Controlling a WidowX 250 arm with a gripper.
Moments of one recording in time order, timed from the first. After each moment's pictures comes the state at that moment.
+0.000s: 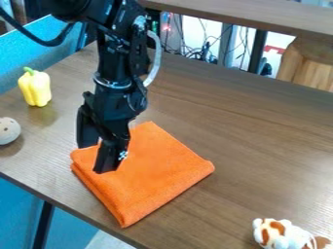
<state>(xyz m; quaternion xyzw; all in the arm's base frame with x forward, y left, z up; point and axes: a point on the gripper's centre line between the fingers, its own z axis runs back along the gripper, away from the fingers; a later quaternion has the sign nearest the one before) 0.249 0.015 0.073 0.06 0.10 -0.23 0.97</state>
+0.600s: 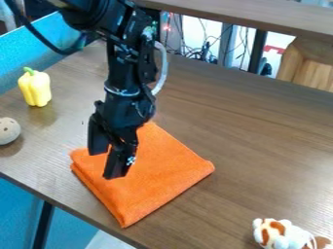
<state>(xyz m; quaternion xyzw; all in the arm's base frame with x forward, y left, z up) 0.260 0.006 0.058 0.04 0.11 -0.26 0.96</state>
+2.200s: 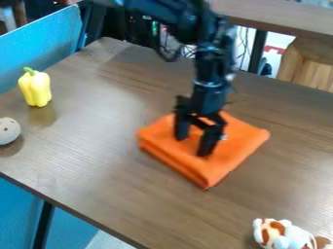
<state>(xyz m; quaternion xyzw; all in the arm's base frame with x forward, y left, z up) 0.384 -0.083 0.025 0.00 0.06 -0.22 0.97</state>
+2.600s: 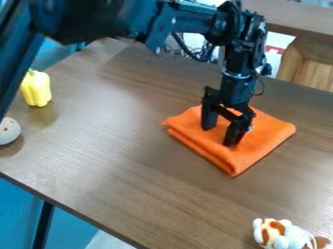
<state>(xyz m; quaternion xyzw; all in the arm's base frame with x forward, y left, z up) 0.420 -0.101 0.027 0.00 0.05 -0.24 0.97</state>
